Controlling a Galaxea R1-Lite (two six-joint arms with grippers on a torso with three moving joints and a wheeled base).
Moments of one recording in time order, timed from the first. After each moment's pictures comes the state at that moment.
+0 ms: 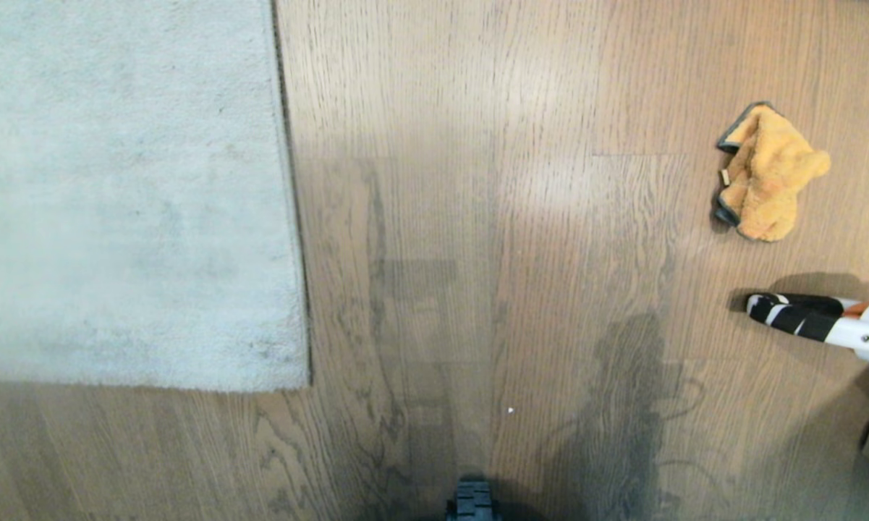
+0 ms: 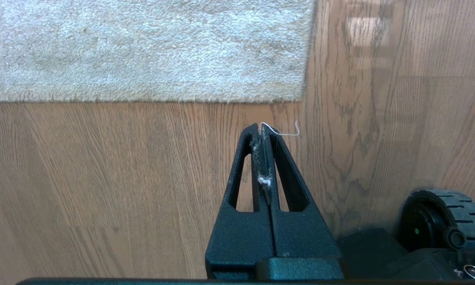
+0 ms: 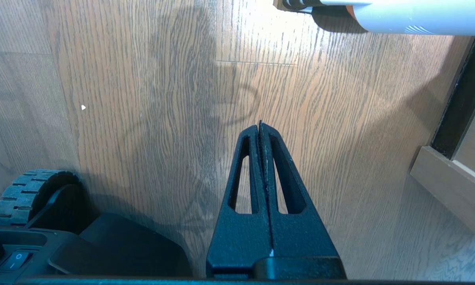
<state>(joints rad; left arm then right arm) -0.01 0.00 0.00 0.00 0.01 -0.02 -0.01 0.00 0.00 0.01 0.01 -0.07</state>
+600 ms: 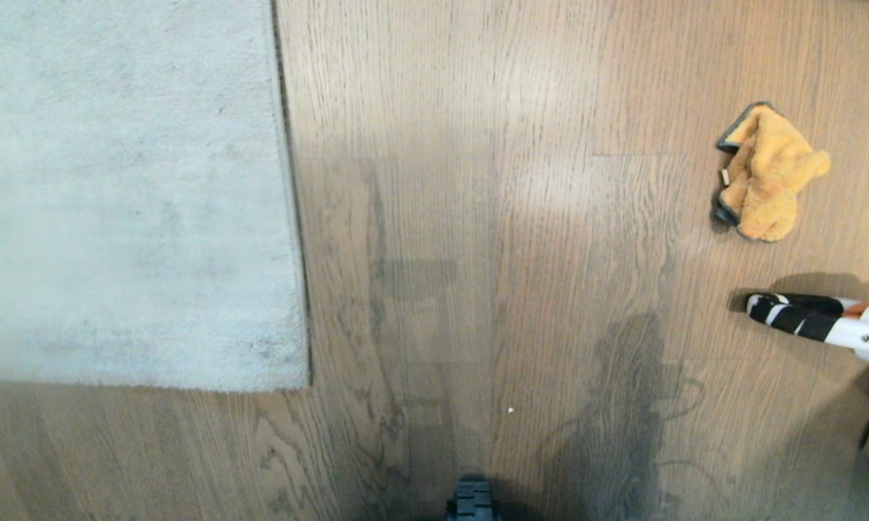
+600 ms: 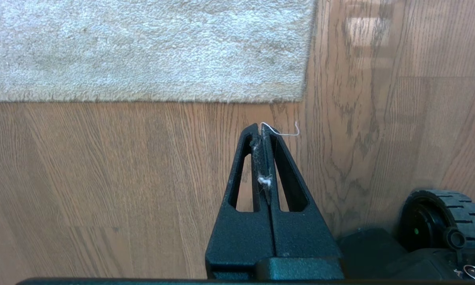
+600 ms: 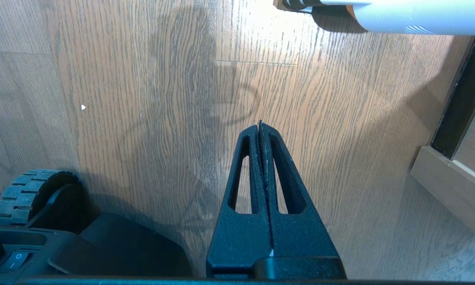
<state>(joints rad) -0.01 0.00 0.00 0.00 0.01 -0.02 -0.01 0.00 0.00 0.01 0.01 -0.07</state>
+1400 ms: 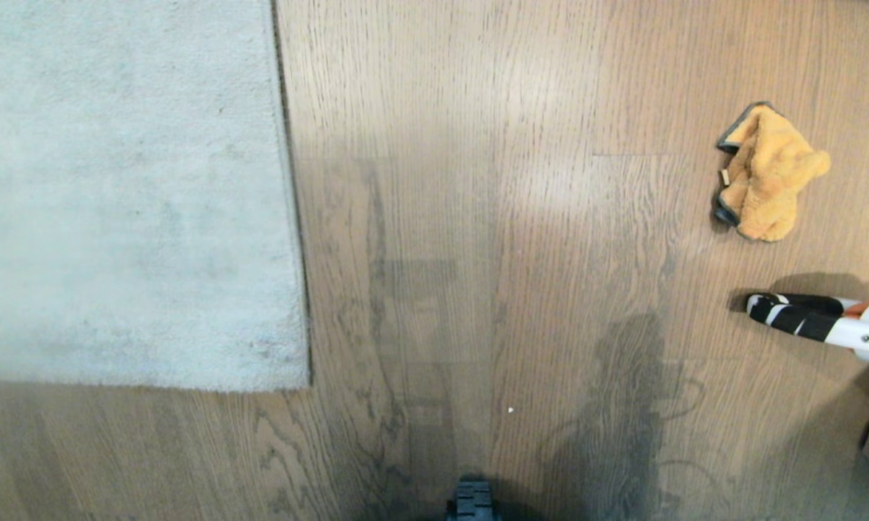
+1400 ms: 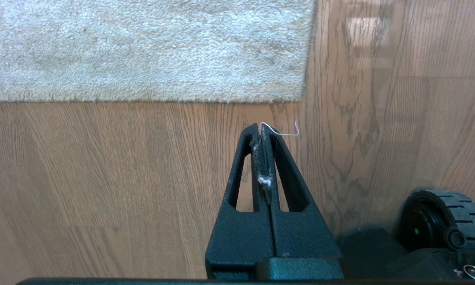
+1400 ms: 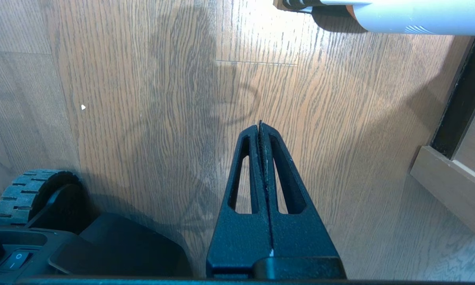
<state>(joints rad) -0.01 0.00 0.00 0.00 0.01 -0.02 -0.01 0.00 0.00 0.01 0.01 -0.07</state>
